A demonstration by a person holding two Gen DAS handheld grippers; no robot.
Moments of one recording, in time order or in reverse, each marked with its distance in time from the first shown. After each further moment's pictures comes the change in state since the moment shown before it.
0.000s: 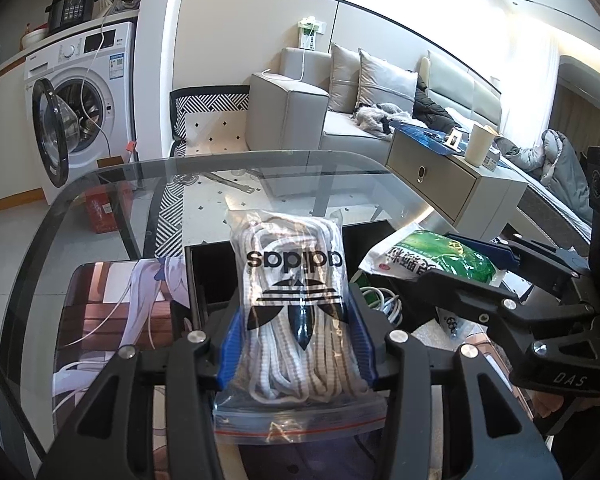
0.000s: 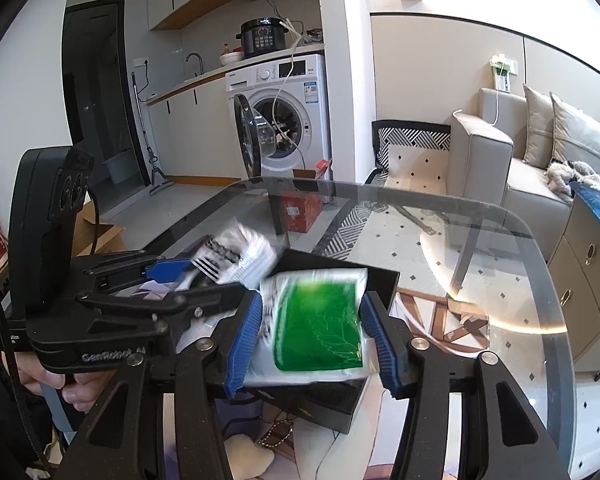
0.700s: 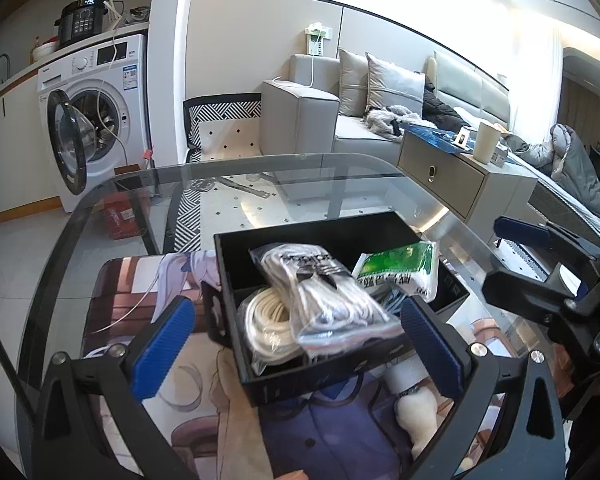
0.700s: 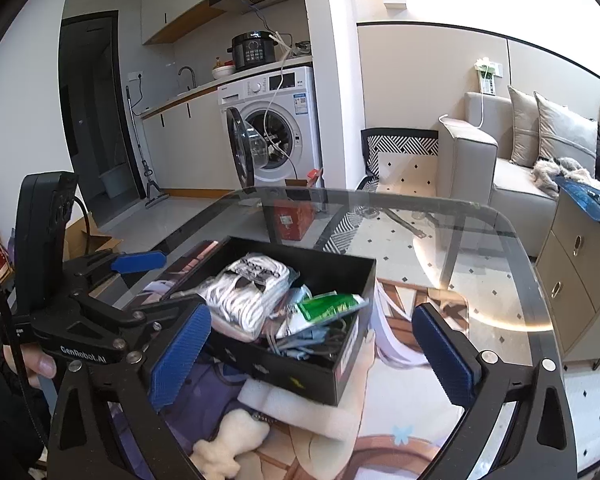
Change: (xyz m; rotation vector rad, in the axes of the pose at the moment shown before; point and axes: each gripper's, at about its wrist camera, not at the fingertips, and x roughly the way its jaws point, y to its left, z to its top) left arm -0.024 0.003 -0.016 0.026 -0.026 0.070; right arm -0.034 -0.011 -0.015 0.038 -0.036 -0.020
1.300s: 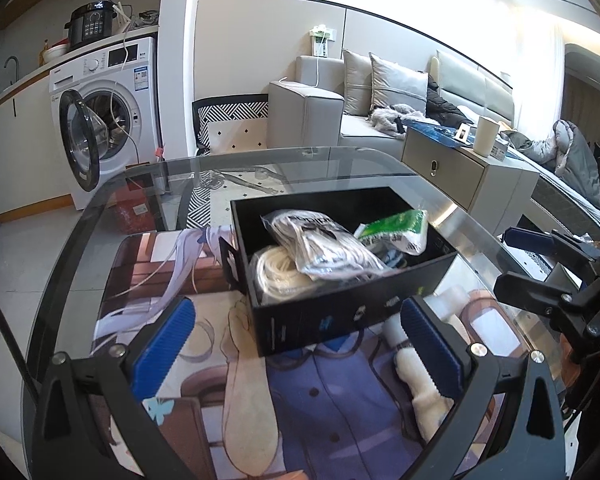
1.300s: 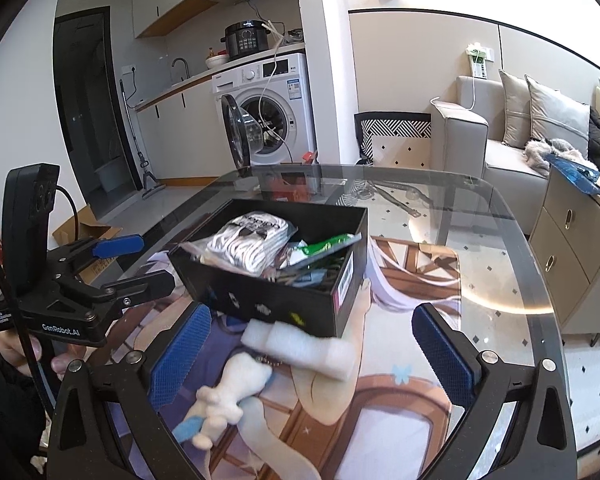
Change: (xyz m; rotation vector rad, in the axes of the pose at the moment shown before) left arm -0.029 -0.004 -0.029 0.006 -0.008 0.026; right arm -0.023 0.002 -0.036 0.023 0.048 -0.015
